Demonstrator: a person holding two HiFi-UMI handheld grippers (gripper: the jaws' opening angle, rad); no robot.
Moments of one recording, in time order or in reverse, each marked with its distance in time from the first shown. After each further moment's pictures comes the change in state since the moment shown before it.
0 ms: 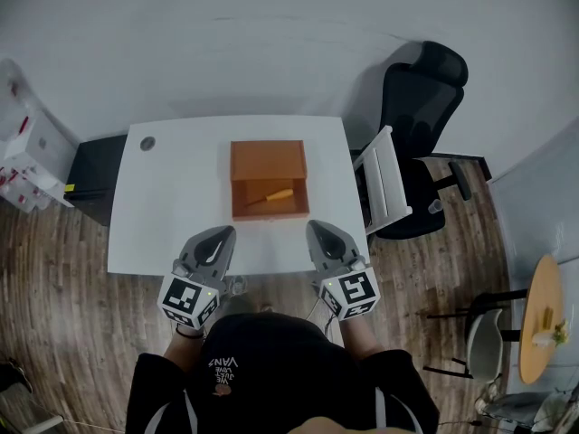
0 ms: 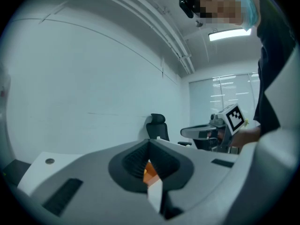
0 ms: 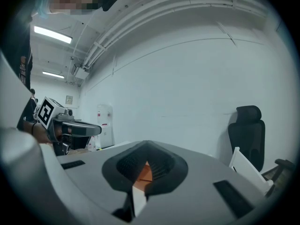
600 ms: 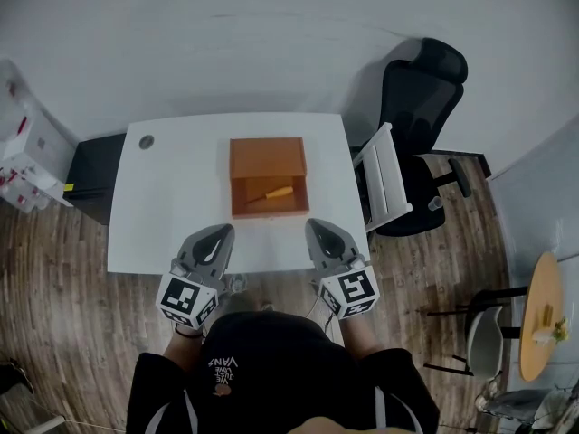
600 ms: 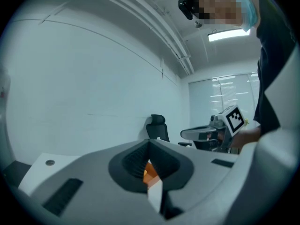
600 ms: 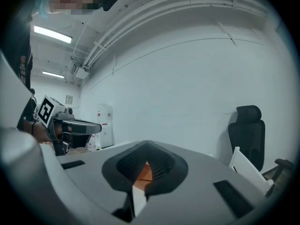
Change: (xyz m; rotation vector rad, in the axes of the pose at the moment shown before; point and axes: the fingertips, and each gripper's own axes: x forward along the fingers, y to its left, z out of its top) left arm -0.001 0.001 0.003 0.006 -0.010 -0.001; right arm 0.002 0.002 -0.001 -0.001 0.002 0.003
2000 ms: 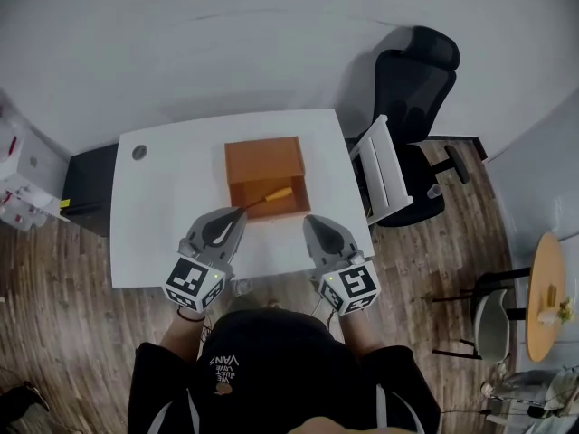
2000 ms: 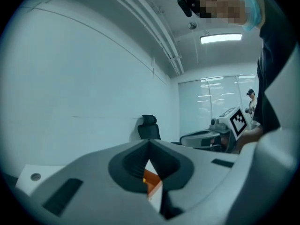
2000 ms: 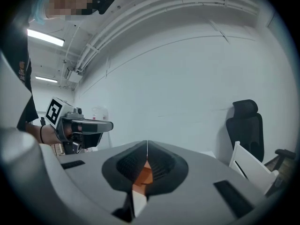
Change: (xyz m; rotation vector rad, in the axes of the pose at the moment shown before) left arm 0.049 0.012 0.020 0.046 -0.002 -0.152; right arm 0.018 -0.004 -0.001 0.074 -0.010 -0.047
